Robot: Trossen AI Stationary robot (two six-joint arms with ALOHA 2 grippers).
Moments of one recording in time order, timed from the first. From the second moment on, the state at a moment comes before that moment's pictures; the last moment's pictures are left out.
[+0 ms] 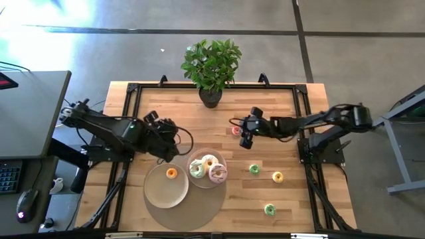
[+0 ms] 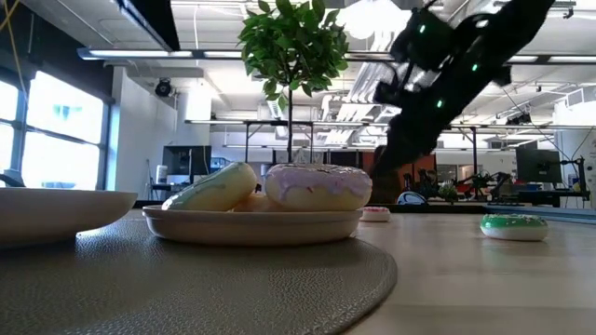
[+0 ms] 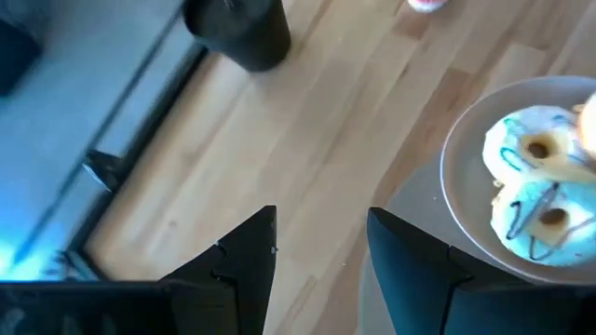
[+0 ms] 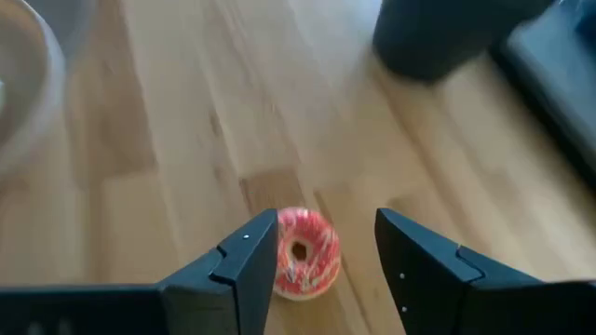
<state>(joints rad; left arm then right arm) -0.35 1.34 1.35 -1.33 -0.67 -0.77 -0.13 1.45 0.64 0.04 0.30 0.05</state>
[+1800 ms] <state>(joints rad) -0.31 1.24 0.99 -0.89 -0.61 -0.69 -0.12 1.65 0.71 0.16 0.25 0.12</state>
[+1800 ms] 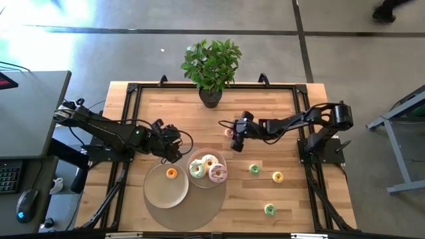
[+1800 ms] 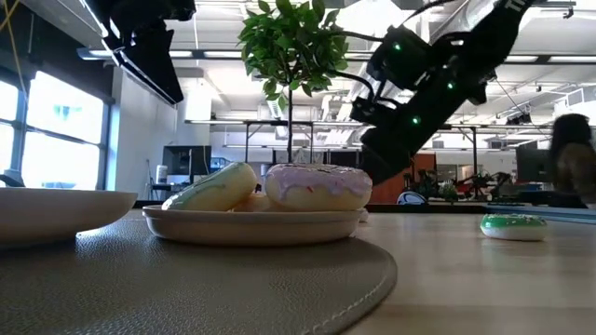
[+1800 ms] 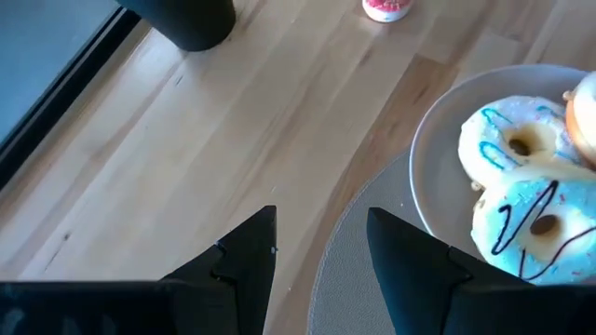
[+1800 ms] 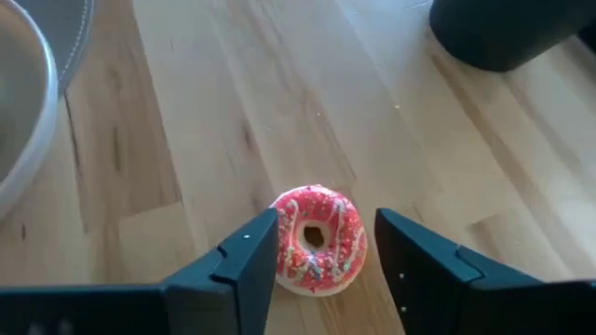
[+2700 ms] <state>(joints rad) -0.31 1.24 0.99 -0.88 -0.64 -0.66 -0.10 1.70 0.84 0.20 0.16 0.10</state>
